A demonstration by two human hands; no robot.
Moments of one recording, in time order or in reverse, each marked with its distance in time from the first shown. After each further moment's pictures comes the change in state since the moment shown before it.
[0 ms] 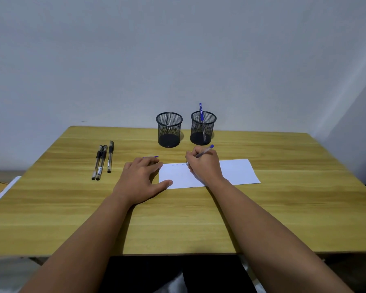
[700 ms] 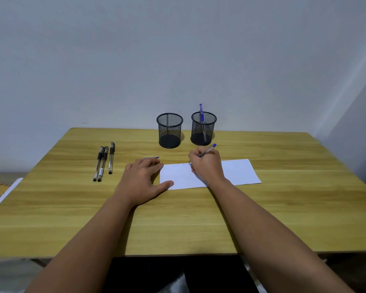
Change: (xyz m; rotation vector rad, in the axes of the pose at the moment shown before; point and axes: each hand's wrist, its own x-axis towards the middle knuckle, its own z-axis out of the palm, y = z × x) left_hand 0.000 -0.001 0.000 -0.001 -0.002 0.000; right_hand -0.001 -0.003 -0.001 -0.005 0.029 0.024
